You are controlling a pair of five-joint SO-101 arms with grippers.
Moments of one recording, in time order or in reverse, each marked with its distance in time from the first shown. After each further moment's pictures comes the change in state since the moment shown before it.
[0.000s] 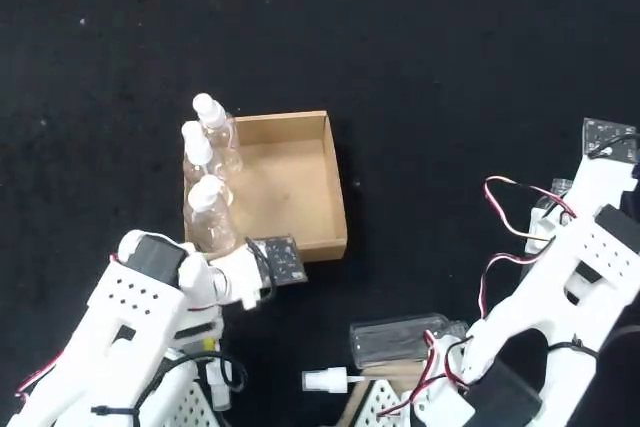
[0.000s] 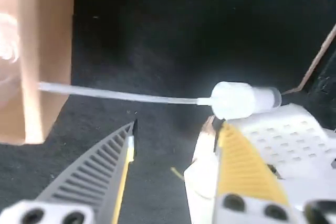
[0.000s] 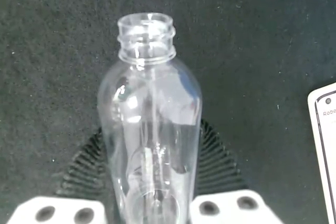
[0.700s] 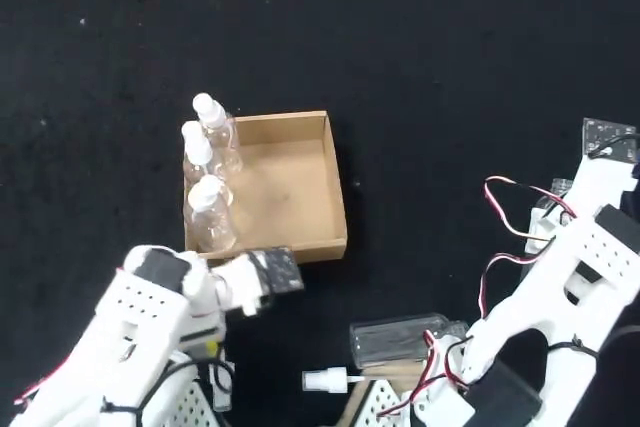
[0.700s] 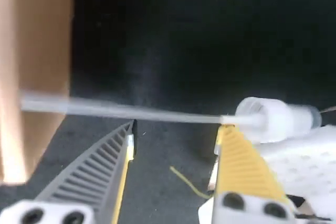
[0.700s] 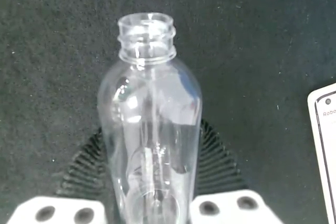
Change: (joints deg) left arm -0.9 -0.1 11.6 -13.9 -0.9; right arm 0.0 0.0 0.0 0.0 0.0
